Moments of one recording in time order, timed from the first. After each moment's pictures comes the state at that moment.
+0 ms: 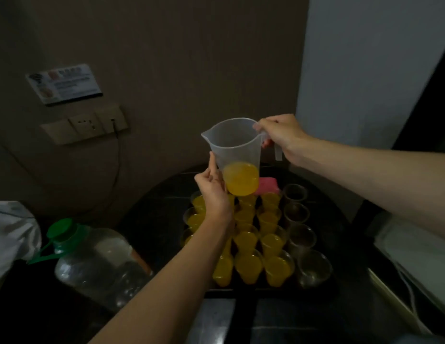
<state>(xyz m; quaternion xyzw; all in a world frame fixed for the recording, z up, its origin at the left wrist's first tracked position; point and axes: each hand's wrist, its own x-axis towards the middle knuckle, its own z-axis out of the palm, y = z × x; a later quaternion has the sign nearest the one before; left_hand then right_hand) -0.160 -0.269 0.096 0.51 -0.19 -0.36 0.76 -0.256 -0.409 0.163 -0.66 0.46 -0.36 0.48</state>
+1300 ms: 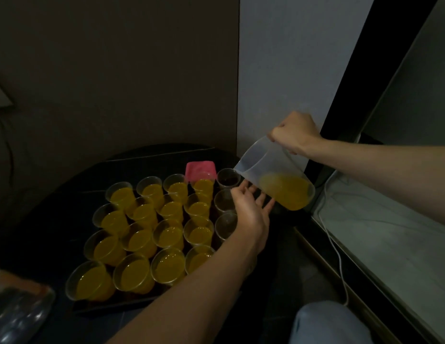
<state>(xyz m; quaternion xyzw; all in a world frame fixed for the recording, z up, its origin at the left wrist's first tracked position) -0.348 -0.367 -0.003 0.42 -0.06 -0.62 0.66 -0.420 -0.500 0.092 -0.73 0.61 -0.24 0.21</state>
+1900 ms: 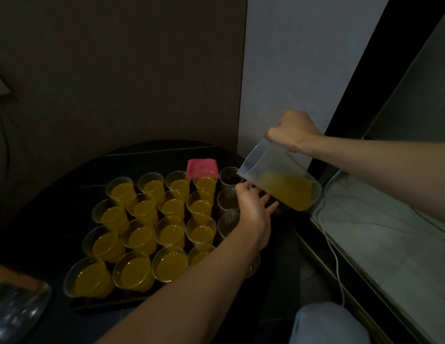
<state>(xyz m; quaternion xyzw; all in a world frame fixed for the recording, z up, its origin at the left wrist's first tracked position) -0.339 -0.374 -0.011 0.45 -0.09 -0.63 0.63 -0.400 -0.508 0.090 -0.75 0.60 -0.20 0.18</state>
